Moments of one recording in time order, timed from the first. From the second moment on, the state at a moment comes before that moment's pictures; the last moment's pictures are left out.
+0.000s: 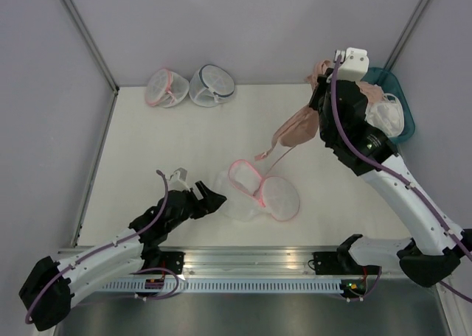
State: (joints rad) left arm -0.79 0.70 0.15 0.09 -0.13 -1.01; right arm 0.68 1.21 1.50 -0.39 0.79 0.20
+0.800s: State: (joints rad) left arm -0.79 0.38 0.34 -0.30 -0.13 -1.01; right arm 0.14 1.62 1.94 -0.38 0.50 0.21
